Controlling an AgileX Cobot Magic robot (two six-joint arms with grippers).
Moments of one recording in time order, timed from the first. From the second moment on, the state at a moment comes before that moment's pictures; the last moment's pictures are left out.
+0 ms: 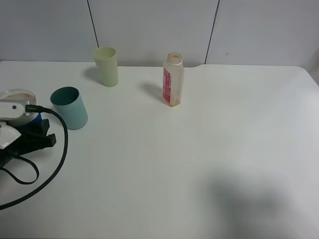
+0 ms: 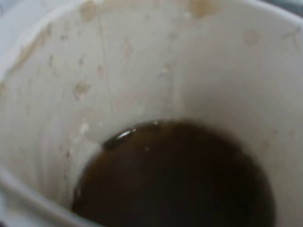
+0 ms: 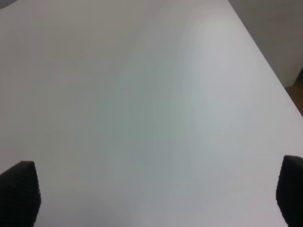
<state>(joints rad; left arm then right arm) -0.52 1.63 0.00 -0.62 -1.20 0.09 -0.09 0.03 -0.50 -0.09 1.06 0.13</state>
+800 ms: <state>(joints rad) 0.26 1.53 -0.11 0.19 -1.20 -0.05 -0.09 0.03 -0.50 -0.09 1.06 0.13</state>
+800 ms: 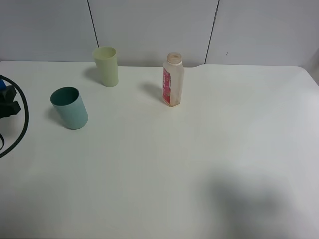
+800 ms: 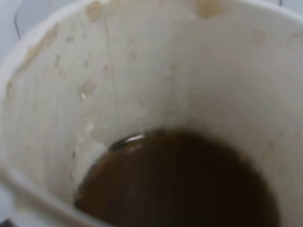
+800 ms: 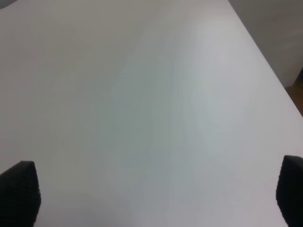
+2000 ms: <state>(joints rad) 0.41 1.52 -0.40 0.64 -0.75 -0.12 -0.09 0.03 -0.50 -0.09 1.06 0.13</state>
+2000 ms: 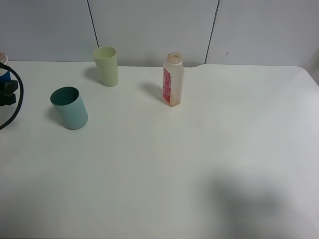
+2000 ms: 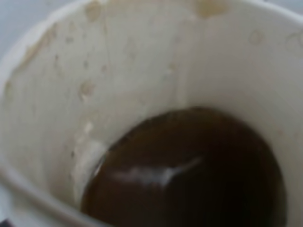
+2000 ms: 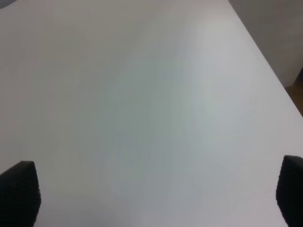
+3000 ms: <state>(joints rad) 0.25 1.52 -0.47 0.65 -0.48 -0.10 -0.09 0.03 -0.50 -0.09 1.06 0.13</state>
